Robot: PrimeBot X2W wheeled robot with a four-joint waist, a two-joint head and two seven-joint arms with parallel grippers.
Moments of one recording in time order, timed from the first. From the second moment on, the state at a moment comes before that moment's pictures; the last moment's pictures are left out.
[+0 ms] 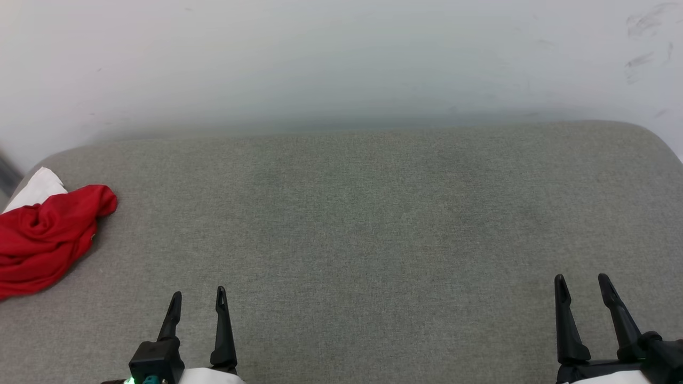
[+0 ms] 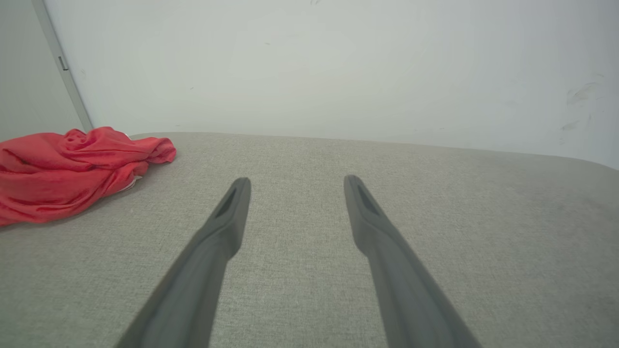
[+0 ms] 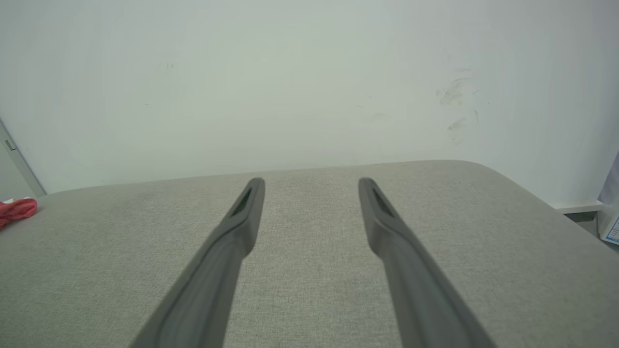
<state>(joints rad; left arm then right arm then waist) 0.11 0.05 -0.07 0.06 -0.15 0.09 -0.26 0.15 -0.05 -0.06 -0.01 0.14 0.13 -0.26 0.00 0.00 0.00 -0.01</state>
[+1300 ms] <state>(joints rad) 0.10 0.05 -0.04 0.06 -0.16 0.12 -0.26 0.18 -0.05 -0.02 -0.02 0.14 0.13 -0.26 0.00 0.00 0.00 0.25</state>
